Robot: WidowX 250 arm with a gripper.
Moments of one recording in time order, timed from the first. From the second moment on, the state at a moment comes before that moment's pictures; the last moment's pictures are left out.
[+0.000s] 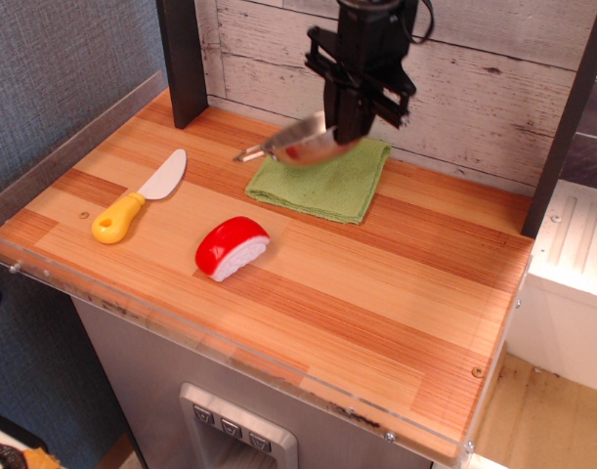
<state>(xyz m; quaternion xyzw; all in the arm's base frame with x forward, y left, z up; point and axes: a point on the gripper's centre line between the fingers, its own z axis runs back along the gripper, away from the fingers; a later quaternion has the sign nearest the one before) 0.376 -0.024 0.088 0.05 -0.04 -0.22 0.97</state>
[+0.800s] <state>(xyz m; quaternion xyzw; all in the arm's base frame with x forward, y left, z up) 0.373 -0.021 0.047 0.01 0.04 -0.18 0.98</state>
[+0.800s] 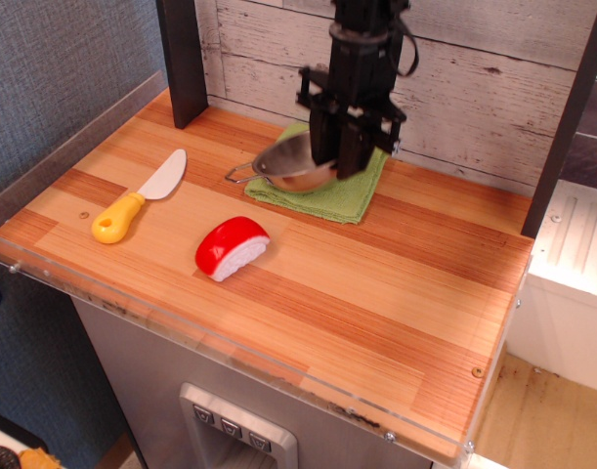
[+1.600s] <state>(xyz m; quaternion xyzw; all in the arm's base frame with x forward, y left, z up) 0.284 -0.041 0.122 0.00 -0.05 -0.10 0.99</state>
